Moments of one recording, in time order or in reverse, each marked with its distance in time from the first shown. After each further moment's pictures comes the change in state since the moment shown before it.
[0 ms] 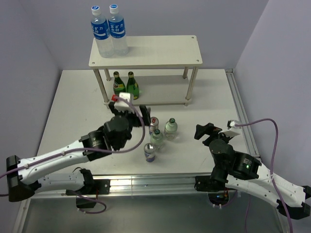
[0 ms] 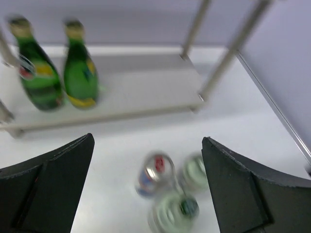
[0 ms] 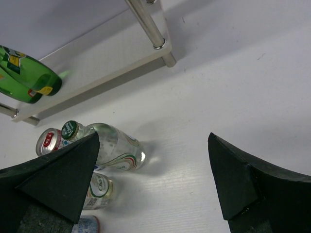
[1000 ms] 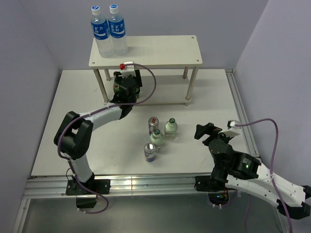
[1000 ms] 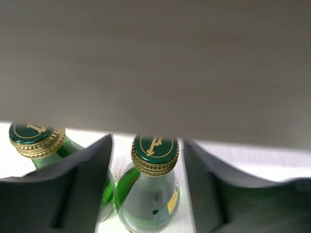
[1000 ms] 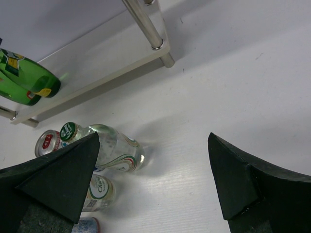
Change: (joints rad) left arm 0.523 0.715 0.205 0.603 0.169 0.216; right arm 0.000 0.009 0.000 -0.003 0.009 0.013
